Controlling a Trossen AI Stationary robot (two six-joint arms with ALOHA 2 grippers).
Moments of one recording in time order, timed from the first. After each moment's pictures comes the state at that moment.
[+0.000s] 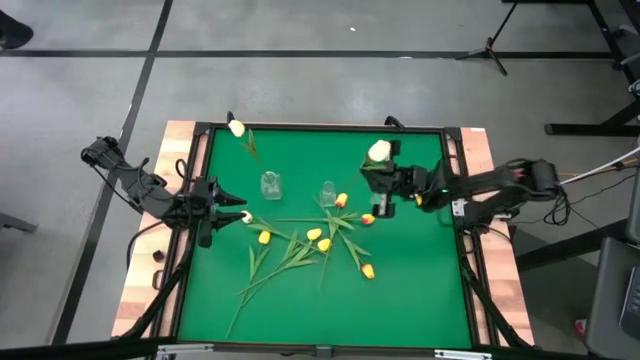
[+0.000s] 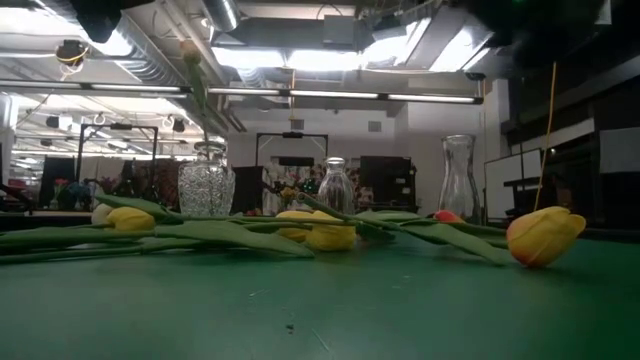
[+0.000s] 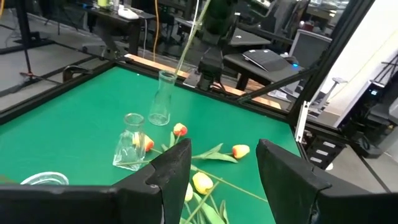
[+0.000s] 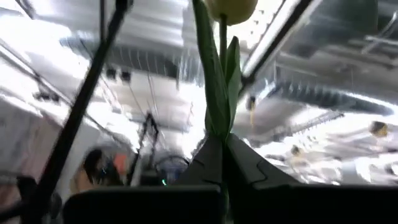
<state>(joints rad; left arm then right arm) -0.61 0.51 0.57 -0.30 -0.71 -0.46 -0.05 1.48 0.68 1.57 -0.10 -0.16</state>
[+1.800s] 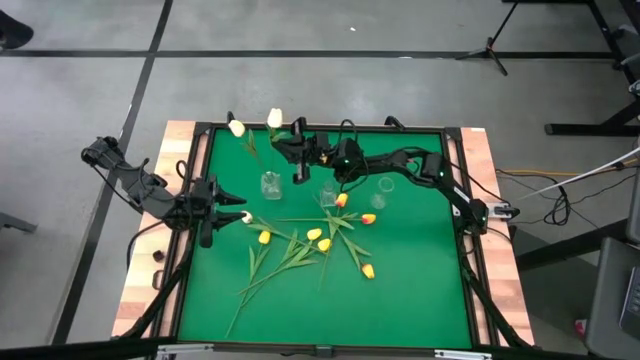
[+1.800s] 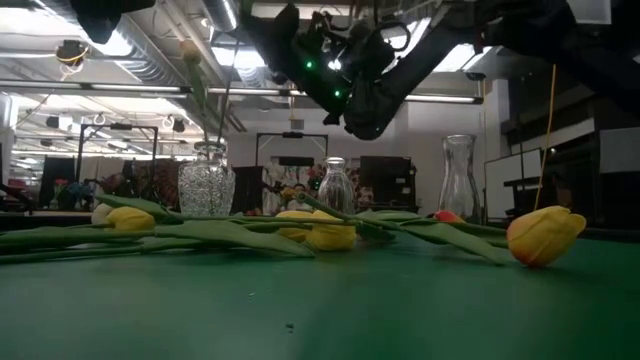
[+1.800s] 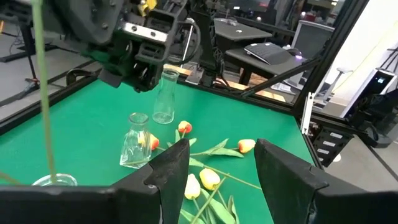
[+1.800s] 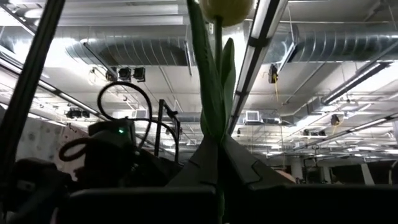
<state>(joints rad) -0.61 0.51 0.57 -0.33 -0.72 -0.42 -0.27 2.34 1.60 1.52 -0.33 0.21</state>
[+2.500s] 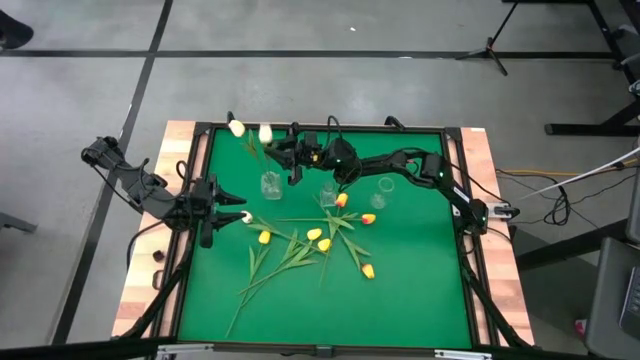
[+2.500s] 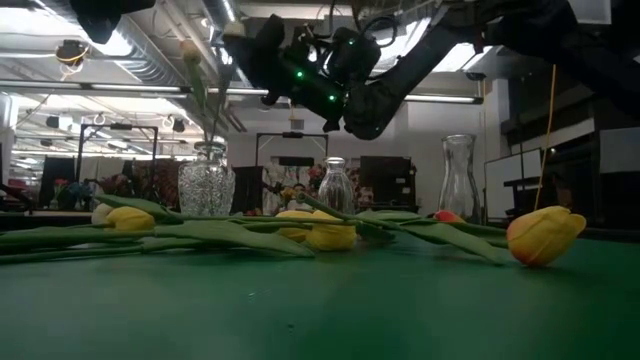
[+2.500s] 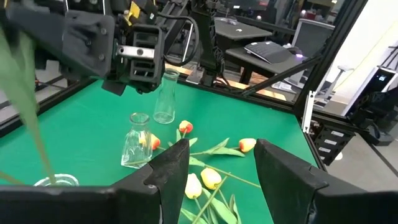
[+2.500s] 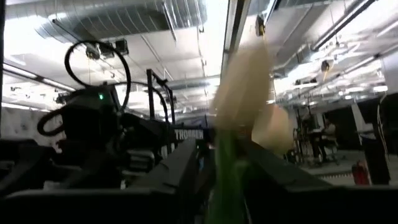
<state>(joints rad) -0.61 0.51 0.57 -0.33 -0.72 -0.42 -0.26 2.34 1.60 1.32 -0.29 0.28</state>
